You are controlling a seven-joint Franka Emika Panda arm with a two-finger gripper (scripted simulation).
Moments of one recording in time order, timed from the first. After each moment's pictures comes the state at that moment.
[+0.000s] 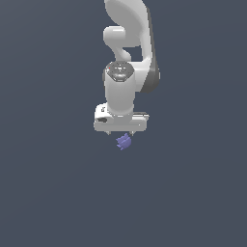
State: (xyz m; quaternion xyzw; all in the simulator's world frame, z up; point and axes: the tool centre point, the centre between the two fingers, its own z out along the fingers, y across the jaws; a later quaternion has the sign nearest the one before) arm 0.001 -0.013 0.160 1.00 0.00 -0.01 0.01
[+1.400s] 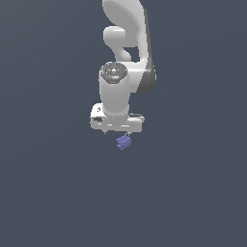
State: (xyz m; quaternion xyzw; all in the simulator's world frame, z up) arm -0.004 -0.027 0.156 1.00 -0.04 -0.02 0.01
